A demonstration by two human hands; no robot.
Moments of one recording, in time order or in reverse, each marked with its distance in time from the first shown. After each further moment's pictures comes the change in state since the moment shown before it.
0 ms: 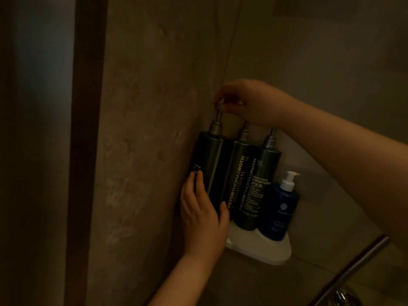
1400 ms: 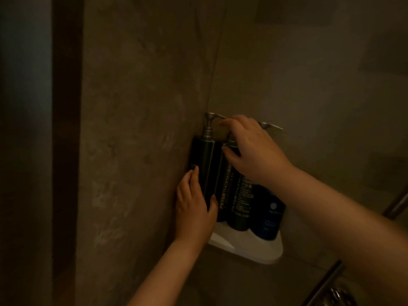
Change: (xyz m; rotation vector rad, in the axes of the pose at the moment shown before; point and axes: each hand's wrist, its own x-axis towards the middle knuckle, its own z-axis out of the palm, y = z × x) left_hand 0.023 -0.008 0.009 -0.001 -0.107 0.033; right_hand -0.077 -0.007 0.059 -0.067 0.287 0.077
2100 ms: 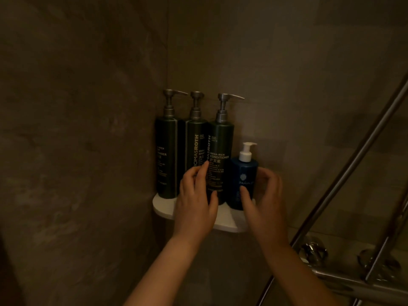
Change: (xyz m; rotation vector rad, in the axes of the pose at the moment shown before) left_hand -0.035 0.030 0.026 -0.030 -0.080 0.243; right_hand -0.170 0.023 0.086 0.492 0.466 0.665
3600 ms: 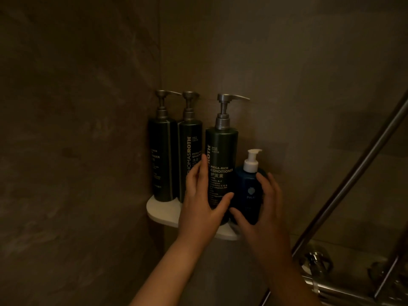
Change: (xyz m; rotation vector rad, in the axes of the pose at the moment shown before) left_hand 0.008 0.024 0.012 -0.295 -0.085 -0.111; right_hand -0.010 0.020 -0.013 0.007 -0.119 -0.056
